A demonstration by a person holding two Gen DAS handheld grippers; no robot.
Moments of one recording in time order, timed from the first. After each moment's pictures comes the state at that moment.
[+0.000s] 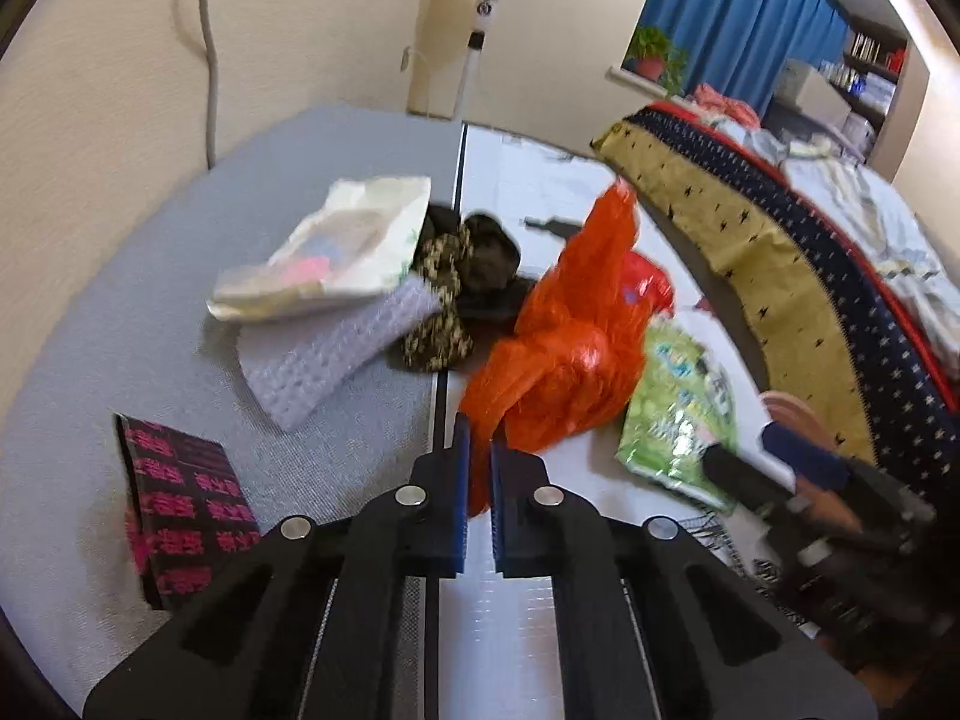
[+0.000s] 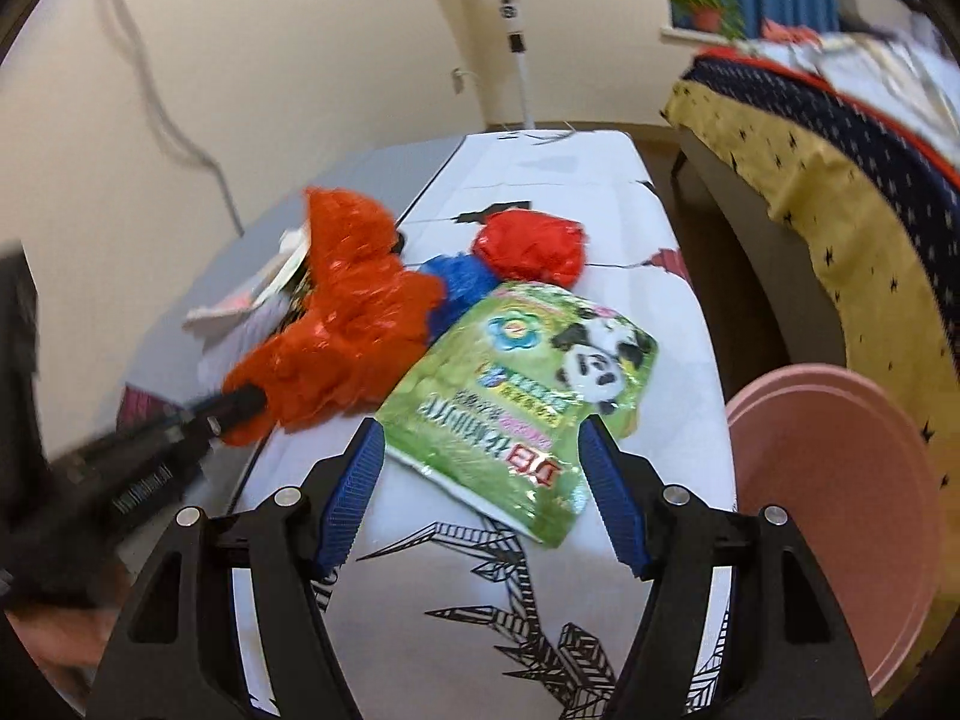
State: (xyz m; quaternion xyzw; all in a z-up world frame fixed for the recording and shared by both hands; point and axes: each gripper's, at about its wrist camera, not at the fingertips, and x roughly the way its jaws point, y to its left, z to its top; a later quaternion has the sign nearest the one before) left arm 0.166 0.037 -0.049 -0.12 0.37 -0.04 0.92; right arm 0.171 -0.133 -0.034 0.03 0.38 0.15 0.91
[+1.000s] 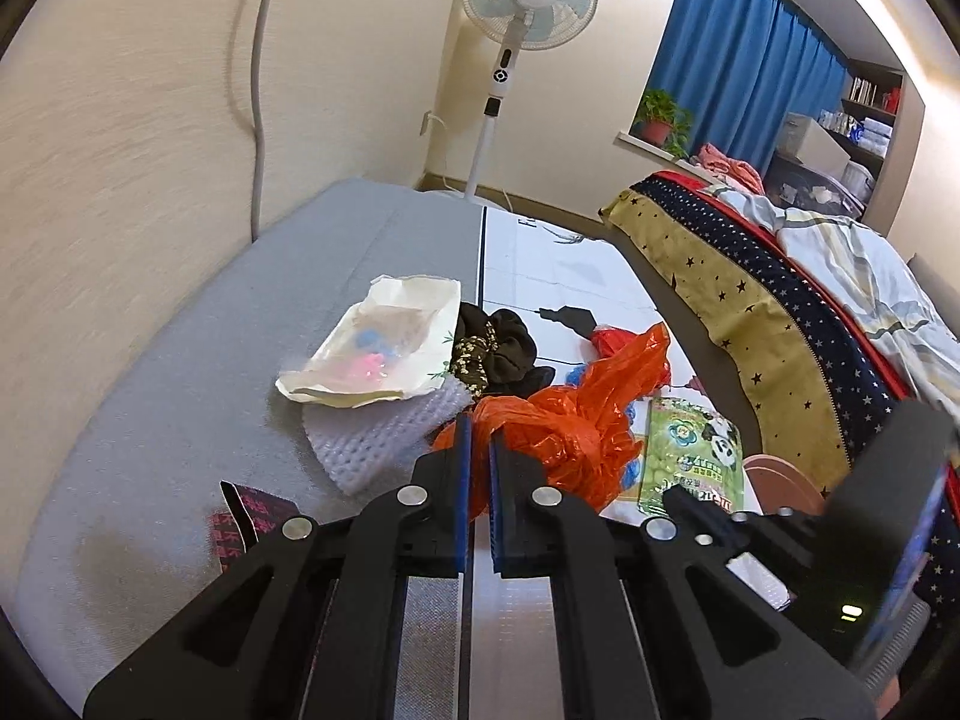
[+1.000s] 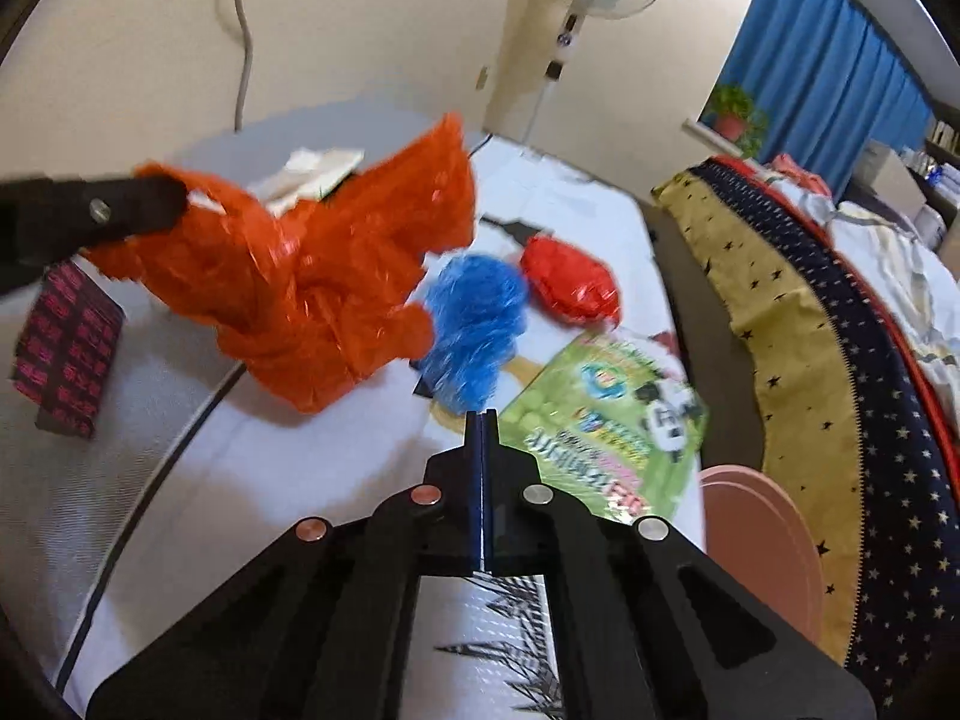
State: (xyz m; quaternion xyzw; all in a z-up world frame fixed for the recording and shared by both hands) left arm 0.152 0.056 -0.013 -0.13 0.31 -0.01 0.94; right arm 0.158 -0.068 -0.037 -0.17 0.34 0.08 0.92
